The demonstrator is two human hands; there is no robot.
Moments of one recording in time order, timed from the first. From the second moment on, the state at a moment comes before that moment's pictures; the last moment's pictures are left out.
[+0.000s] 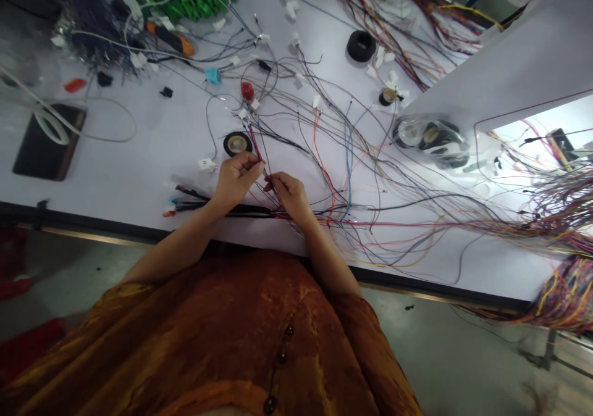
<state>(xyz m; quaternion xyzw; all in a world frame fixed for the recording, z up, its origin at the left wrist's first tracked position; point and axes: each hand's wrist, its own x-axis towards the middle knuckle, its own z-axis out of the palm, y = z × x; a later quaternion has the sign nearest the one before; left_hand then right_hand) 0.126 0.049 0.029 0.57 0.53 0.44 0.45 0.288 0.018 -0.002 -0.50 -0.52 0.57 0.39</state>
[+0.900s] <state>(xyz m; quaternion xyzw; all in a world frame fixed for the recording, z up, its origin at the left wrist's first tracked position) 0.114 0.053 0.020 0.57 0.50 0.41 0.50 0.292 0.027 -0.002 -0.48 -0.43 0.67 0.36</state>
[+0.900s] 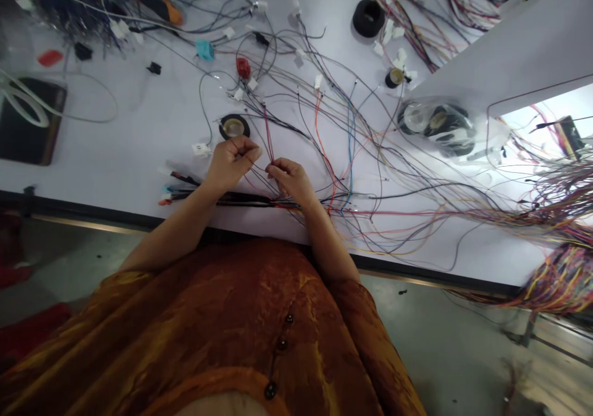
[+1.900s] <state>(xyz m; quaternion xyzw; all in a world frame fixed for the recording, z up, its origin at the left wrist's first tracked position) 0.101 0.050 0.036 0.58 0.51 0.45 0.45 0.288 0.017 0.005 -0.50 -0.55 0.59 0.33</state>
